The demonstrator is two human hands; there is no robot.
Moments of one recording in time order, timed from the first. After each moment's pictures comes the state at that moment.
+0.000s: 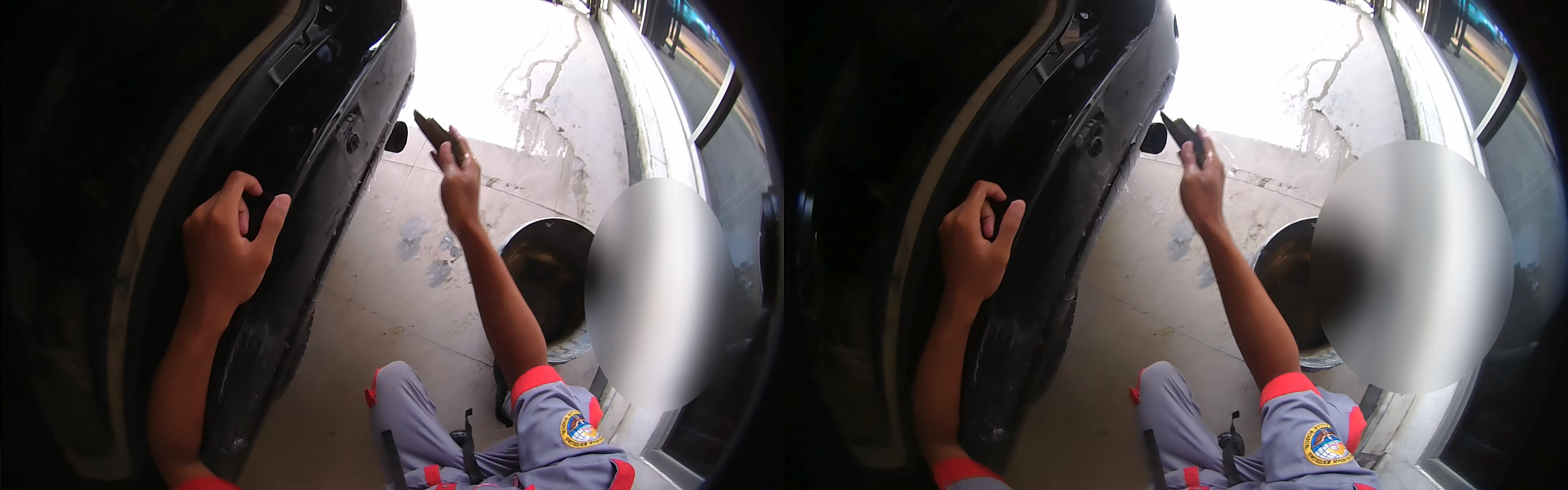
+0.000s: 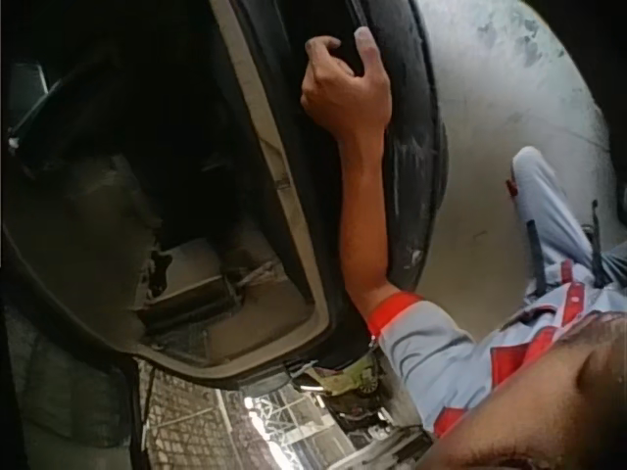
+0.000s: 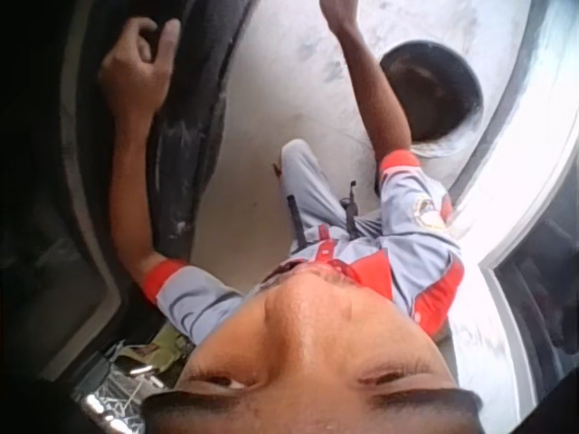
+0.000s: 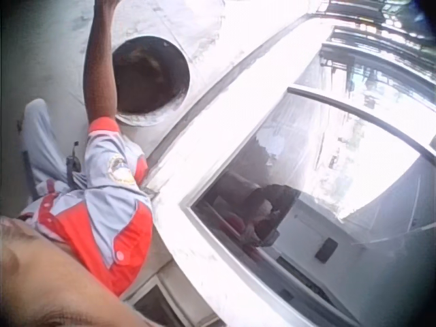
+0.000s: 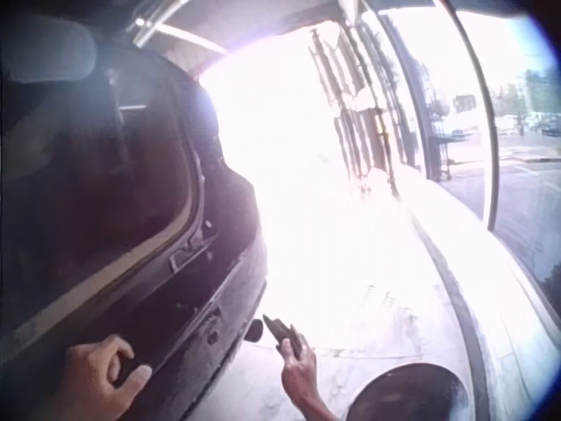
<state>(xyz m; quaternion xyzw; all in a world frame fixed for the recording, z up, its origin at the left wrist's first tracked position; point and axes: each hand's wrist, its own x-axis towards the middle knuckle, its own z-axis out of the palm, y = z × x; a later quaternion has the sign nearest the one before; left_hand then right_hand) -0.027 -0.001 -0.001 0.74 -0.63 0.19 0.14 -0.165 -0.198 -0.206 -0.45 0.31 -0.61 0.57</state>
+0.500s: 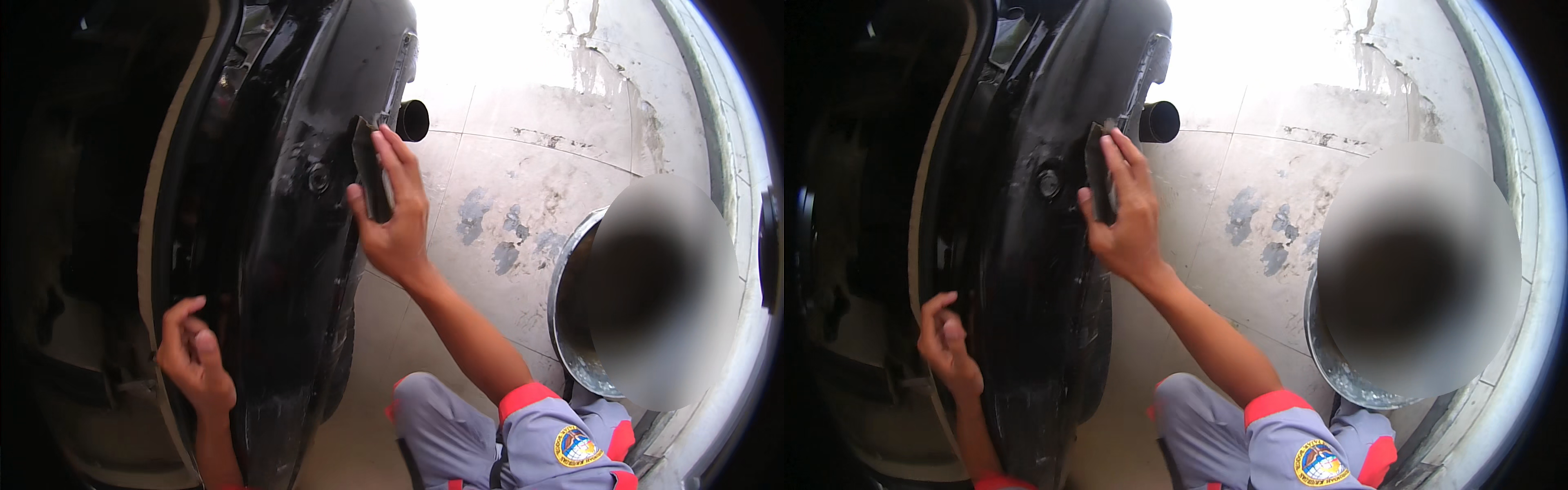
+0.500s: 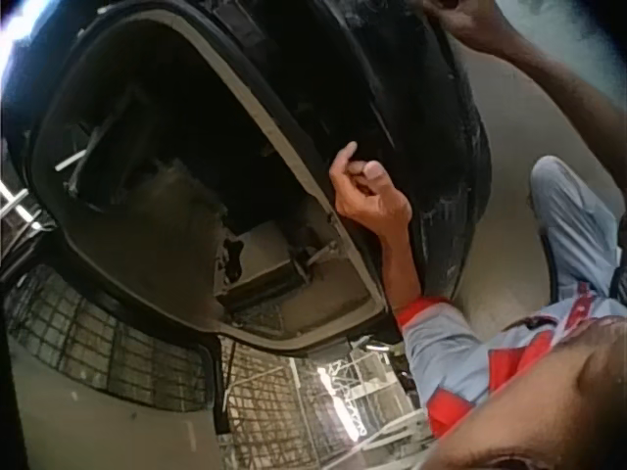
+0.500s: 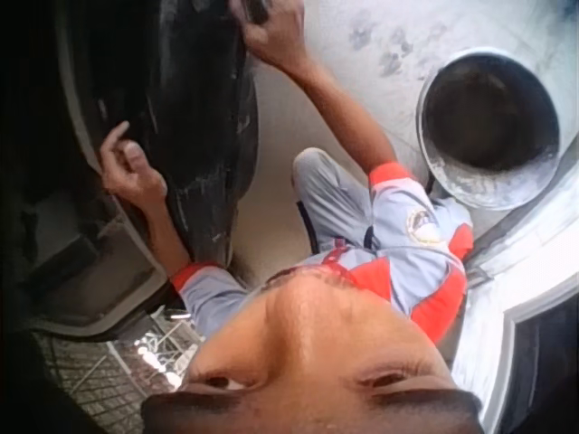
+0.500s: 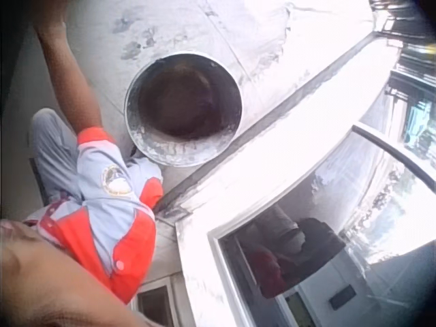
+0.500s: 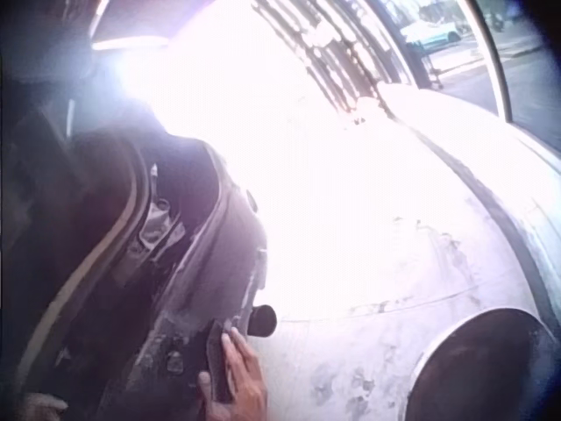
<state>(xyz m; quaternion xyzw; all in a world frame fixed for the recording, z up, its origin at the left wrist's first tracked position) -0.014 0.029 -0.004 0.77 -0.60 0.17 0.15 -0.085 -0.154 -0.205 -0.49 0.23 -0.68 0.50</state>
